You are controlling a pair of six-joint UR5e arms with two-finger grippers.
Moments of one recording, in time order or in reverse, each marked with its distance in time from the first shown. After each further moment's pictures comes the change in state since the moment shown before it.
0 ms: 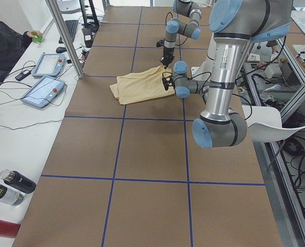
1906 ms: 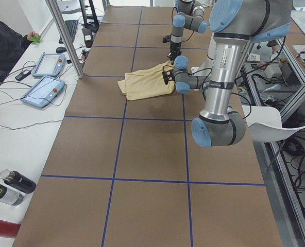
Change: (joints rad) left arm -0.006 -0.016 -0.083 0.005 -0.016 0.018; right arm -0.078 -0.087 0.208 -0.104 -0.011 0.000
